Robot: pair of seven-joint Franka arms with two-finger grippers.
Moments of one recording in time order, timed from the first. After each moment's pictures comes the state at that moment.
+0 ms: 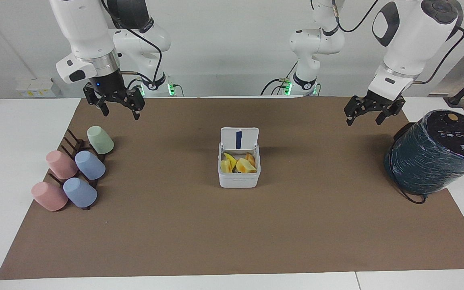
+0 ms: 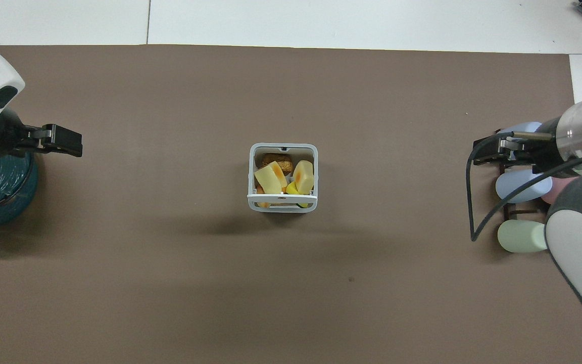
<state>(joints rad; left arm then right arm) -0.13 0.03 0.02 -1.61 0.00 1.67 -0.06 0.06 -0.03 0.07 -1.66 -0.04 1.66 0.30</state>
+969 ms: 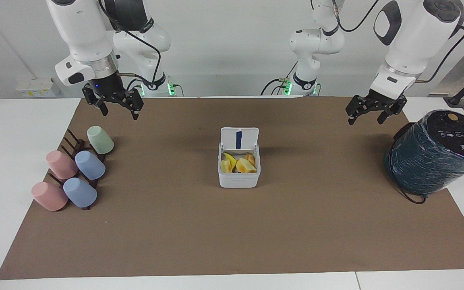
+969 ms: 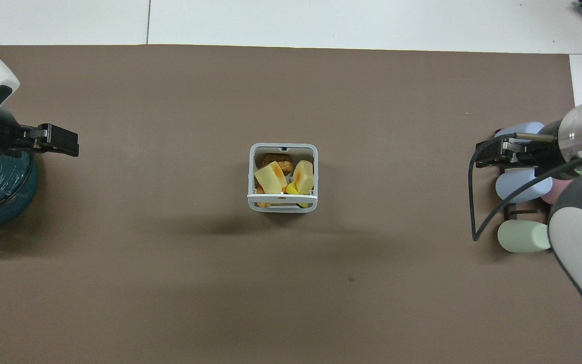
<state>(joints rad) -0.13 0.03 0.02 -1.61 0.00 1.67 -0.06 0.04 -0.03 0.07 -1.66 -0.03 1.66 0.30</state>
